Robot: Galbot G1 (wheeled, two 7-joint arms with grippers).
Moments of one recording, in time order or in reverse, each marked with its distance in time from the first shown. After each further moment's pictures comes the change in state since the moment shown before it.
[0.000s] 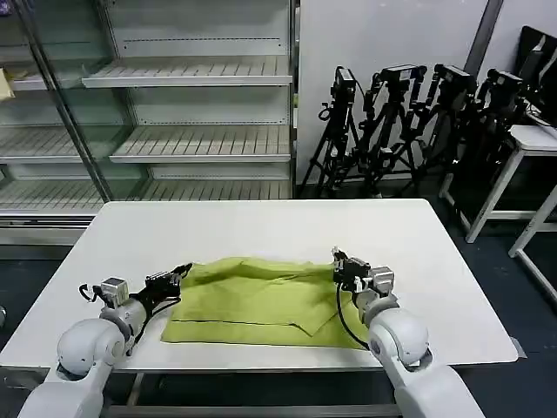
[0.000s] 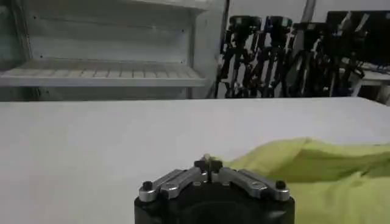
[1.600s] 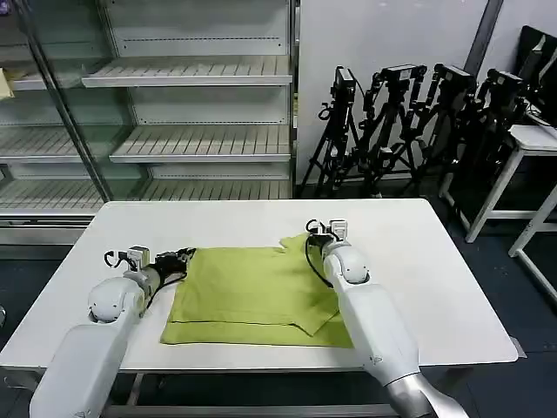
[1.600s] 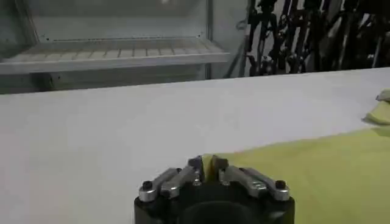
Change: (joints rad) left arm -0.376 -0.021 0.182 0.425 0.101 0.036 0.027; right arm 0.524 0.293 -0.022 -0.790 -0.107 0.000 -0.074
